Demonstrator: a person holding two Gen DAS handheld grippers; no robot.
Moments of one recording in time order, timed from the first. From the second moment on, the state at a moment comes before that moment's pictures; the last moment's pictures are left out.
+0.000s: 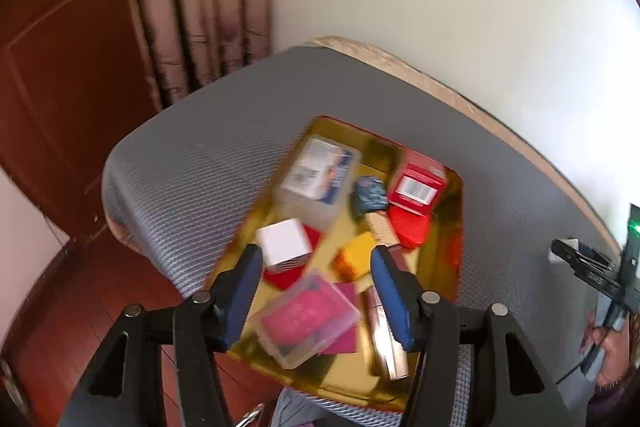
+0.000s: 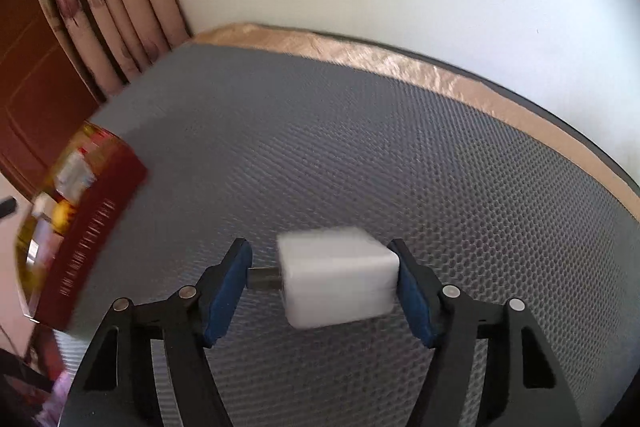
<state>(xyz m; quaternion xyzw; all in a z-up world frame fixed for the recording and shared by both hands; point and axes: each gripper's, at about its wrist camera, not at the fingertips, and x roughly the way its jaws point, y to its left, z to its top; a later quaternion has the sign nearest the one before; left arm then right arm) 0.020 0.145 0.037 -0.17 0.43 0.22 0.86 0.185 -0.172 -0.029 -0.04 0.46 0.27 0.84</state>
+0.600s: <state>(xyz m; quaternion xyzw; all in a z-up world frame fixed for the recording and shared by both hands) -0.028 0.170 0.011 -0.16 0.43 0.22 0.86 0.097 0.009 0.039 -0.03 0.43 0.43 0.80</state>
